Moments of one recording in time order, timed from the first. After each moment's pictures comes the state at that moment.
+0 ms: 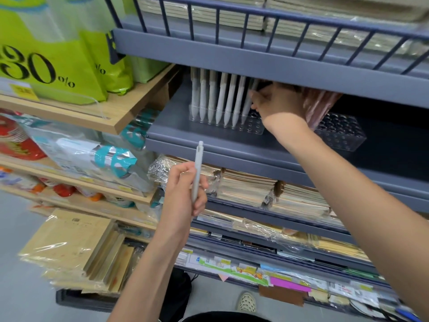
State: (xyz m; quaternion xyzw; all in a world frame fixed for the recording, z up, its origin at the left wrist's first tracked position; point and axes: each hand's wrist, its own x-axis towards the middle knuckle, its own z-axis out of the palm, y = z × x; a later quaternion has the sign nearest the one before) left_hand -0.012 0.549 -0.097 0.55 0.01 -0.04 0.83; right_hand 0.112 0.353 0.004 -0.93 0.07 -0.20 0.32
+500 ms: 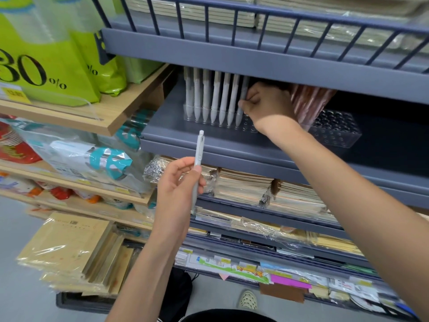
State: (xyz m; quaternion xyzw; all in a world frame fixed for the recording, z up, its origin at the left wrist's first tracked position) left_hand -0.008 0.543 -0.093 0.57 0.02 0.03 0.82; right_hand 0.117 0.351 -0.005 -0.94 0.03 -0.19 0.28
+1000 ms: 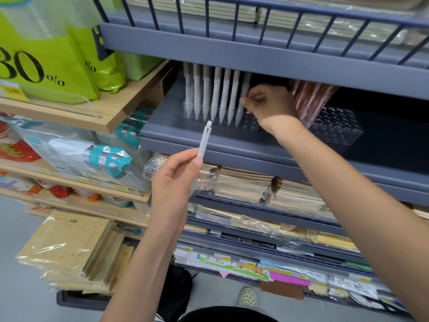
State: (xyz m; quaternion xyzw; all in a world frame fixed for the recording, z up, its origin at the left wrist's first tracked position) left_hand -0.002 0.547 -0.090 0.59 0.02 0.07 0.80; right_hand 0.115 0.346 -0.010 -0.92 0.04 -0.19 0.34
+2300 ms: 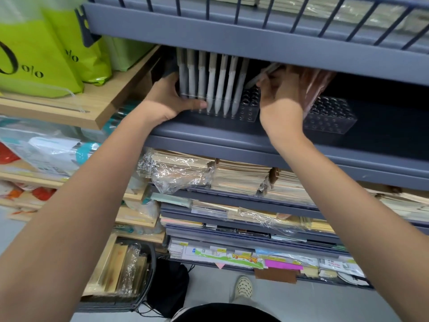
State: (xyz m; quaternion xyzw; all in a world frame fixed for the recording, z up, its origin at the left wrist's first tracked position) left_hand 0.187 0.572 -0.045 0.87 -0.17 0.02 0.46; right_hand 0.080 0.368 -0.012 -0.82 0.09 -0.49 0.29
